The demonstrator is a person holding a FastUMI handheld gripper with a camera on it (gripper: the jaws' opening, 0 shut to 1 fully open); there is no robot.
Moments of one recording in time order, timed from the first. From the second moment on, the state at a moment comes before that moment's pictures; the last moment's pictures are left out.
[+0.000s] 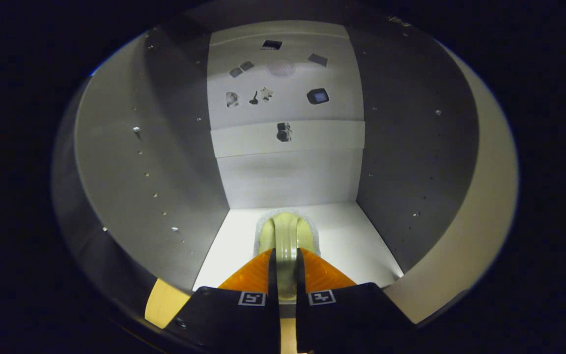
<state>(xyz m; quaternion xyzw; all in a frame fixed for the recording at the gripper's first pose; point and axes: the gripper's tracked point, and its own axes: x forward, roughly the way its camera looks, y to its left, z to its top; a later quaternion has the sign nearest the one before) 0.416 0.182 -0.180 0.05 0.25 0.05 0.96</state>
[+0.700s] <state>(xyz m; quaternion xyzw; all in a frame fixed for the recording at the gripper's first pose) 0.485 0.170 -0.231 0.06 0.30 0.01 0.95</state>
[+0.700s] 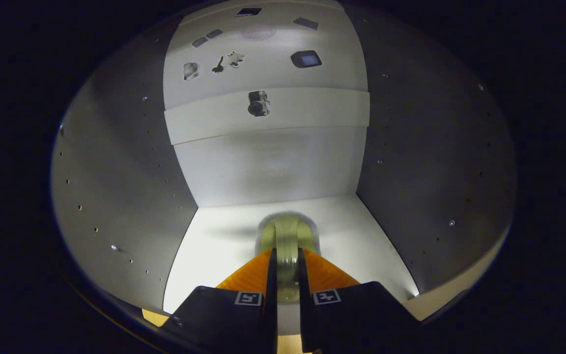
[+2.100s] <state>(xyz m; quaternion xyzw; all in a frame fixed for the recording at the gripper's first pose) 0.182 0.087 0.036 0.02 -0.06 -0.01 1.00</state>
